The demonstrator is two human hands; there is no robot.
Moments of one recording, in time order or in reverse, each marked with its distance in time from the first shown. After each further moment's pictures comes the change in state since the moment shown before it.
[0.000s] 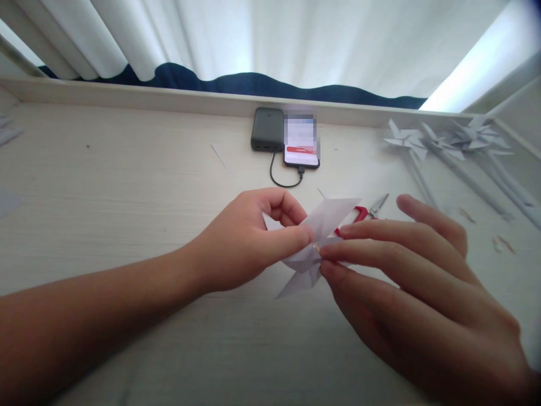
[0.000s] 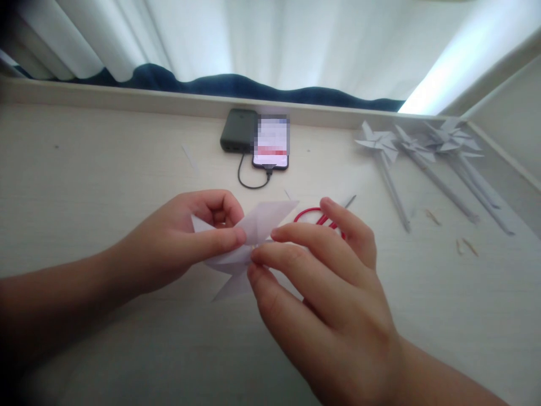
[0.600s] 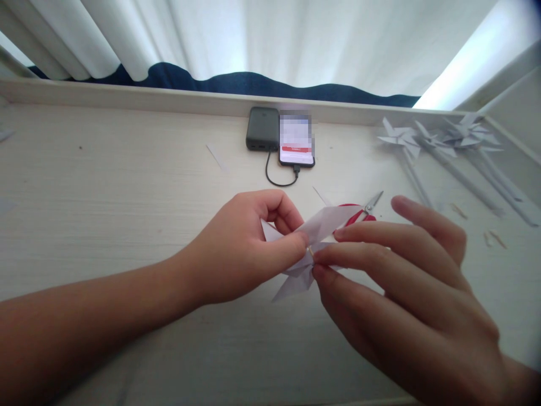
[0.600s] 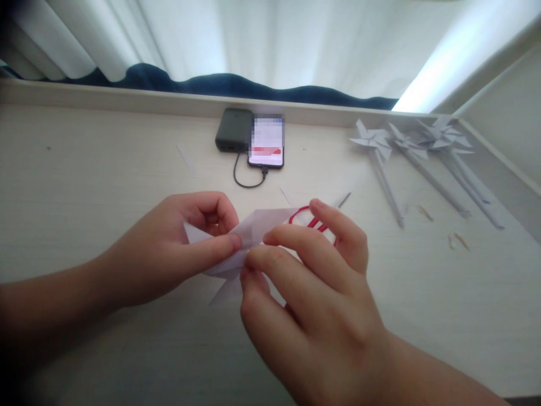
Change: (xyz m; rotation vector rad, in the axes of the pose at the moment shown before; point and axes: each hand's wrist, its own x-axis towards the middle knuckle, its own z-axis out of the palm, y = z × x) left_hand -0.004 0.002 0.004 0.091 0.033 0.048; right_hand 0.002 -0.007 -0.001 -0.059 -0.007 -0.022
